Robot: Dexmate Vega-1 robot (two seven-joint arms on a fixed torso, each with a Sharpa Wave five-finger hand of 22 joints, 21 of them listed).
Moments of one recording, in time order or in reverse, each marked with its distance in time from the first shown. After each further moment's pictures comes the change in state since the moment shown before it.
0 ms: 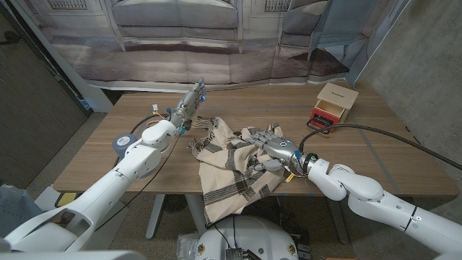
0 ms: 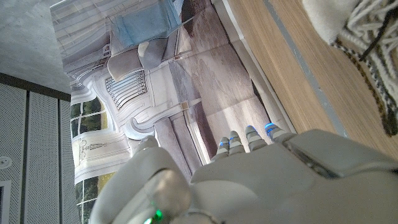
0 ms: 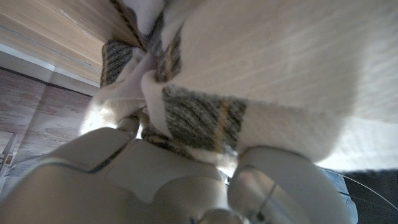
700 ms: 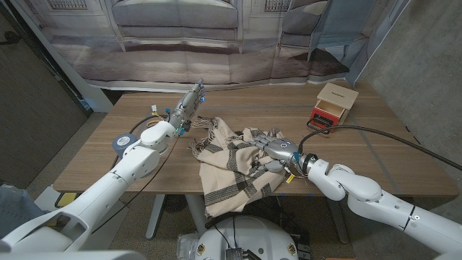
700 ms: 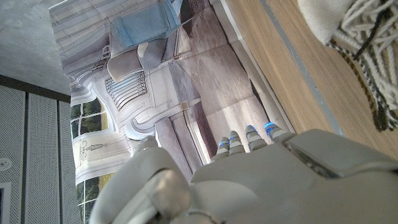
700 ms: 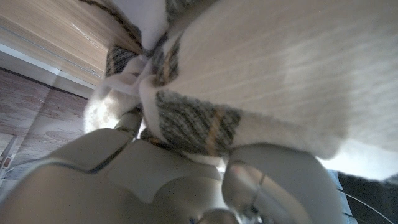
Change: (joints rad) left arm 0.026 0.020 -0.010 -0.040 0.001 0.013 0.018; left_hand 0.000 0.000 -0.004 -0.004 0.000 0.000 0.000 0.000 0.000 0.000 0.000 0.000 0.000 0.000 0.000 0.000 0.000 -0.002 0.009 0.000 0.000; right arm 0.016 -0.003 -0.025 0.013 -0.047 -0.030 0.019; right_hand 0.227 0.039 0.051 -0.040 0.011 0.041 -0.016 0.006 0.000 0.030 -0.016 0.007 0.000 0.128 -0.045 0.008 0.000 0.260 -0.020 0.046 0.000
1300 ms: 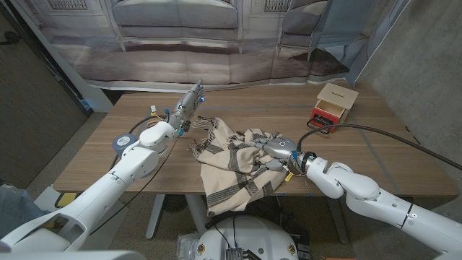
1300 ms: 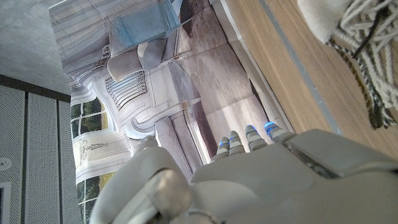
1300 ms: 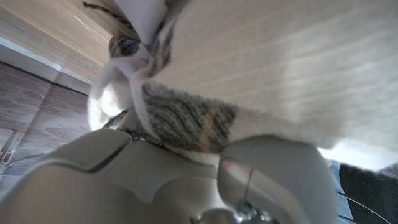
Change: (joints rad) left arm 0.007 0.005 -0.004 -0.008 -0.004 0.002 0.002; left_hand 0.004 0.004 -0.004 0.004 0.000 0.005 -0.005 0.000 0.000 0.000 0.000 0.000 0.000 0.000 0.000 0.000 0.000 0.004 0.004 0.000 0.000; right arm 0.022 0.011 -0.013 0.006 -0.016 -0.018 0.026; right_hand 0.114 0.033 0.005 0.033 -0.062 0.324 -0.040 0.089 0.016 0.200 -0.031 0.075 0.014 0.308 -0.083 0.055 0.027 0.302 -0.205 0.060 0.008
